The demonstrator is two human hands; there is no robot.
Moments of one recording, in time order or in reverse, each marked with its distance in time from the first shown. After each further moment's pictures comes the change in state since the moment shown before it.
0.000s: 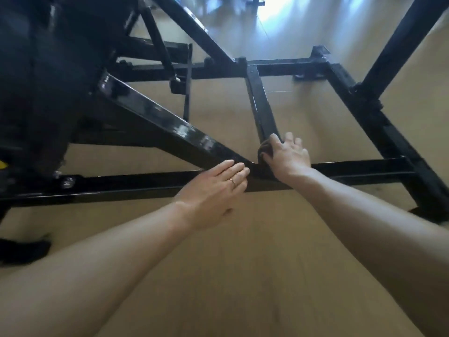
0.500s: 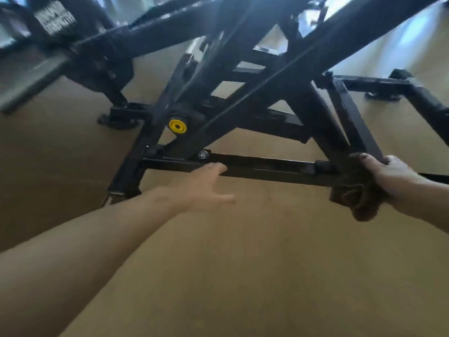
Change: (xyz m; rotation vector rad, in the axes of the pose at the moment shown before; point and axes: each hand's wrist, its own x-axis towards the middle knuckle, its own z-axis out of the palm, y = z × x) left_hand -0.285 -0.101 0.043 -1.048 -0.105 -0.678; right_hand -0.154 -0.147 -0.074 0.901 -0.104 0.372
